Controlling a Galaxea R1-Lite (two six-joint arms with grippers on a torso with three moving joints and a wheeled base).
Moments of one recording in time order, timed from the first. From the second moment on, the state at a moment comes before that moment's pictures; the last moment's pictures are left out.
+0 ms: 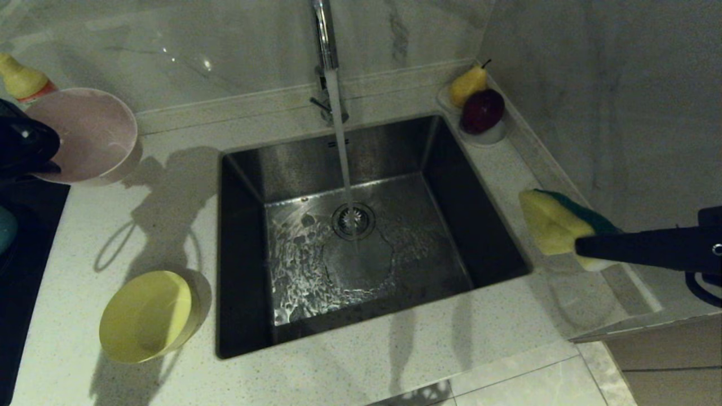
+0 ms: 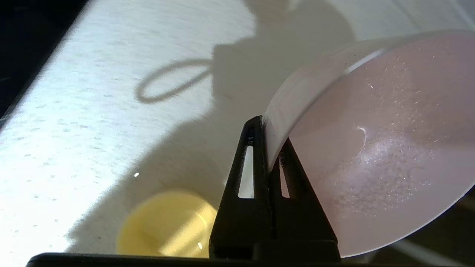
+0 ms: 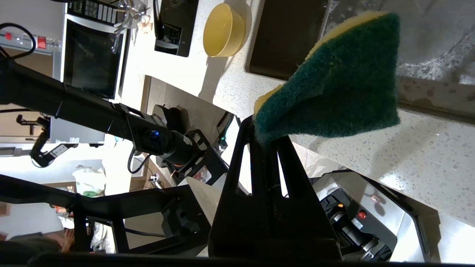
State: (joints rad) left arm 0.11 1.40 -1.48 0.53 0.20 -0.77; right arm 0.55 1.15 -1.14 0.26 0.50 0.39
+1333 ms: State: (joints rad) left arm 0.43 1.84 -1.54 0.41 0.06 -0.87; right arm 0.55 1.22 -1.08 0.17 0.50 0.38
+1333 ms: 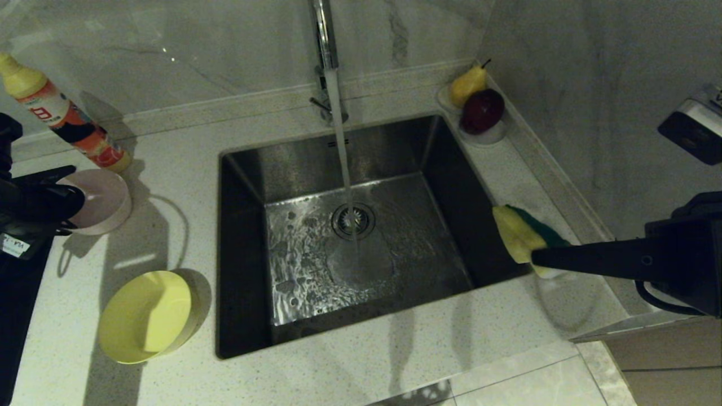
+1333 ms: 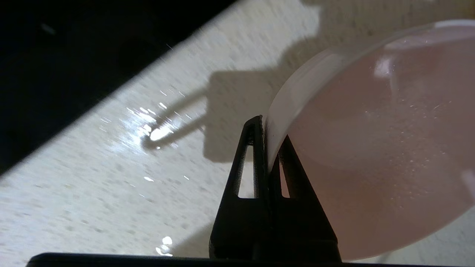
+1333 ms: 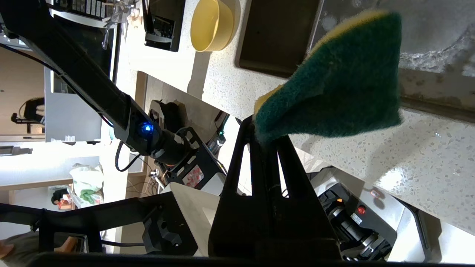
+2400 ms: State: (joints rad) left arm 0.44 1.63 -1.53 0.45 0.05 -0.84; right arm 0.55 1.21 -1.05 0.17 0.50 0.38
